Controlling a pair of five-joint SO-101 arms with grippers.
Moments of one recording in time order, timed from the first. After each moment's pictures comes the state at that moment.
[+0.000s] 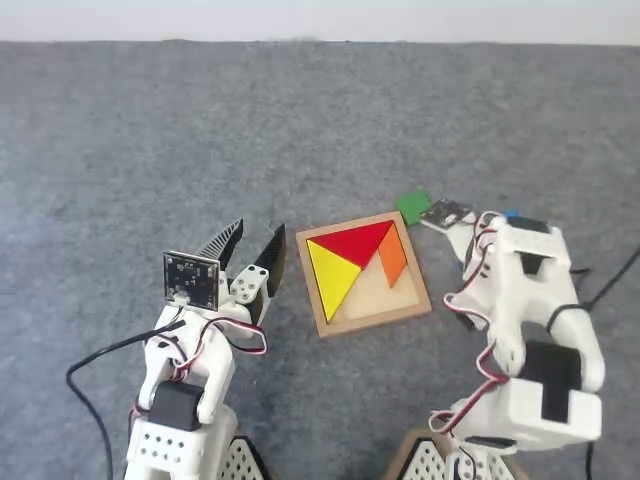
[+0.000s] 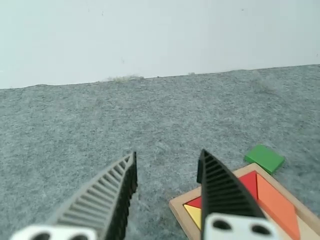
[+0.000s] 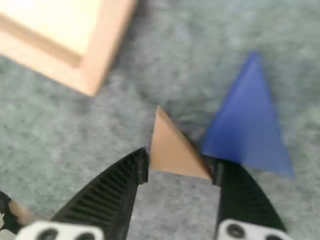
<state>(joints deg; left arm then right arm) 6.2 -103.0 96.9 35.3 6.7 6.9 1.8 38.0 66.6 50.4</state>
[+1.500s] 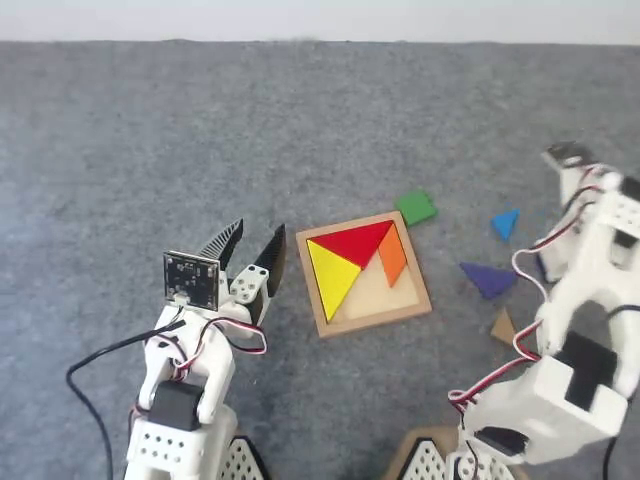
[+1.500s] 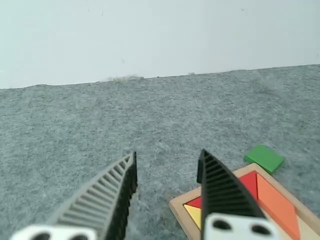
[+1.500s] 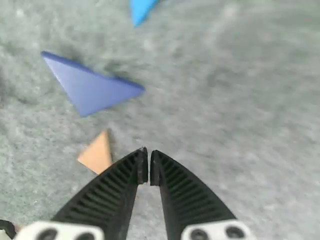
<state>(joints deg) 6.2 -103.0 96.9 35.3 6.7 25.2 5.7 7.6 82.1 40.1</state>
